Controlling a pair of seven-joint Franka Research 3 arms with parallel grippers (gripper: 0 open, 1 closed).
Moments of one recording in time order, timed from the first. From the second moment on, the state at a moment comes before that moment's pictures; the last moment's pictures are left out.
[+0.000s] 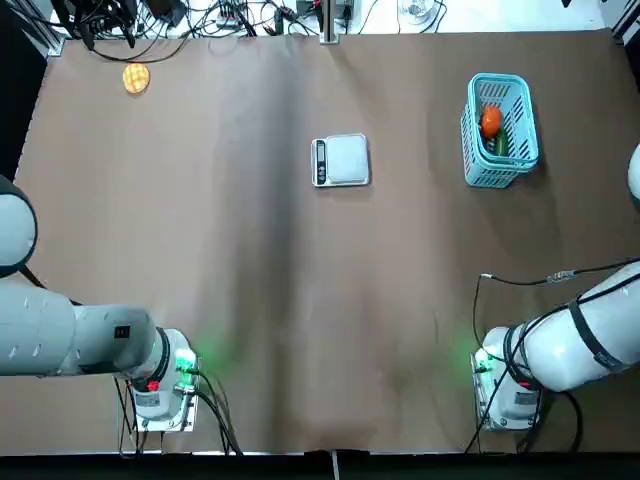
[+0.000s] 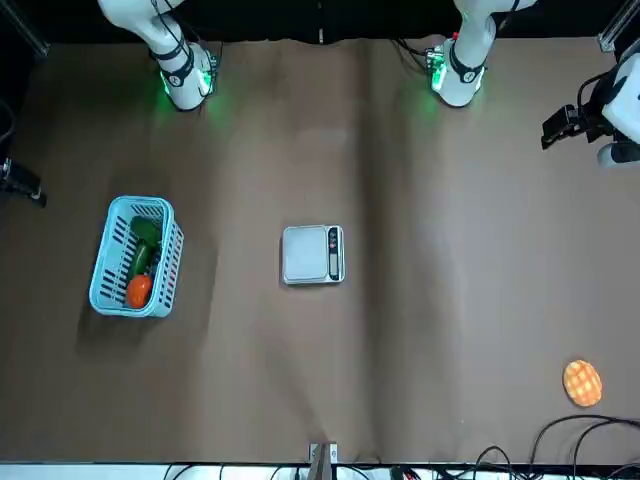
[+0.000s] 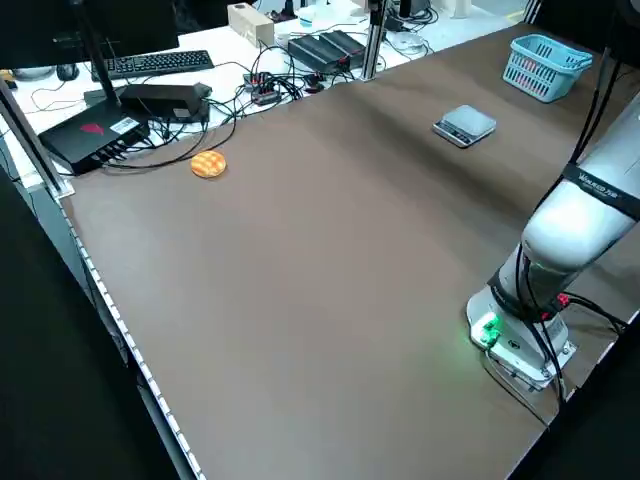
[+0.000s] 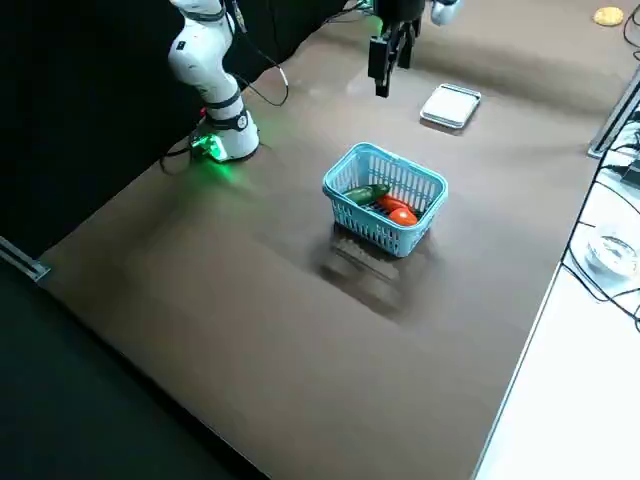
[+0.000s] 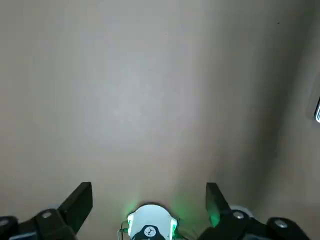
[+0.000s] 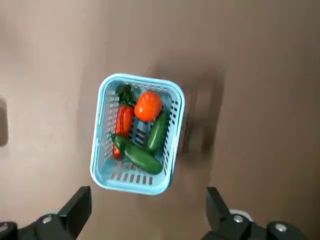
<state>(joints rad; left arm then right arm) 0.03 -0.07 -0.09 -1.60 0.02 1.38 -0.14 0.38 0.12 -0.55 -1.45 0.05 1.56 -0.26</state>
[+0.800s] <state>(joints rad) 0.03 -0.07 -0.09 -1.60 0.02 1.38 -0.14 -0.06 0.03 -0.04 -1.46 0.02 1.49 -0.26</state>
